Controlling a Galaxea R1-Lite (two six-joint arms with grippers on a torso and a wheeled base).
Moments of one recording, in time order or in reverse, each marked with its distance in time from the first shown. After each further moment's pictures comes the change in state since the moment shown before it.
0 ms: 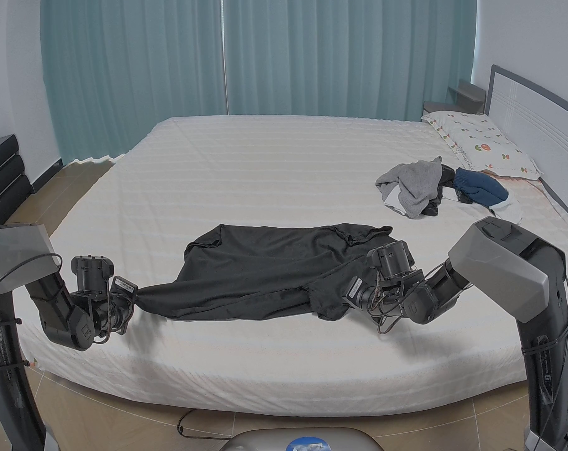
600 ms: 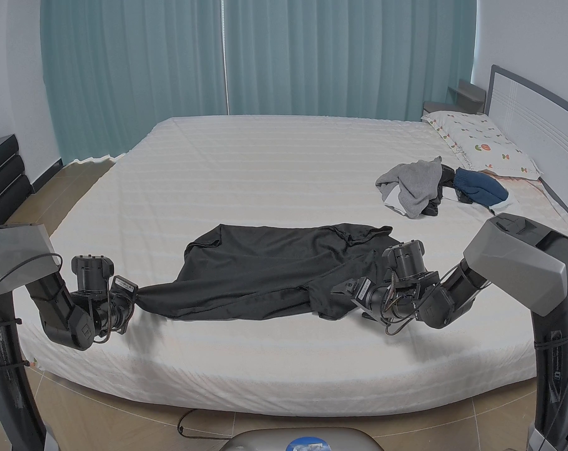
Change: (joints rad) left arm -0.001 0.002 -0.008 0.000 0.000 -0.002; right arm -0.015 -0.059 0.114 -0.113 0.097 -0.033
